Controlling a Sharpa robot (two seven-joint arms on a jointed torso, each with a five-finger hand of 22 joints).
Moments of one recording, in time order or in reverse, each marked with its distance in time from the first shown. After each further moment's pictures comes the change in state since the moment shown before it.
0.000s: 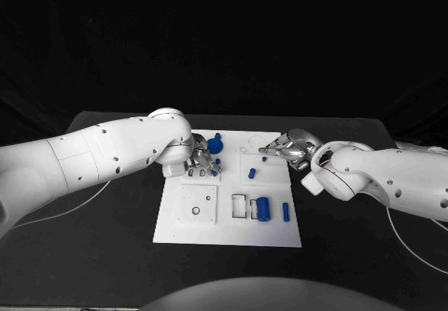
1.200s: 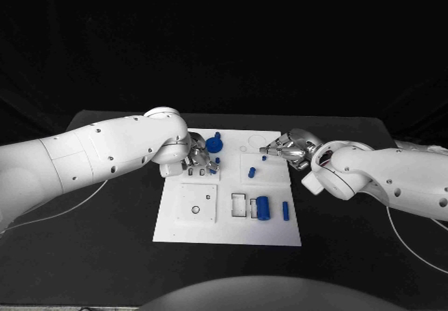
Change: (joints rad) left arm -0.002 -0.021 0.006 0.014 0.006 -0.007 0.012; left_hand 0.095 -0.013 0.080 0.000 0.142 0.009 -0.016 0.003 0.040 -0.004 -0.011 0.000 0.000 0.000 -0.014 0.000 0.000 0.000 0.000 -0.014 0.000 0.000; right arm -0.005 -0.001 0.000 -0.008 0.000 0.002 -0.002; right_hand 0.000 0.000 0.000 0.000 0.004 0.000 0.000 0.000 0.000 0.000 0.000 0.000 0.000 0.000 0.000 0.000 0.000 0.000 0.000 0.000 0.000 0.000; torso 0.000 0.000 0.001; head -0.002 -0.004
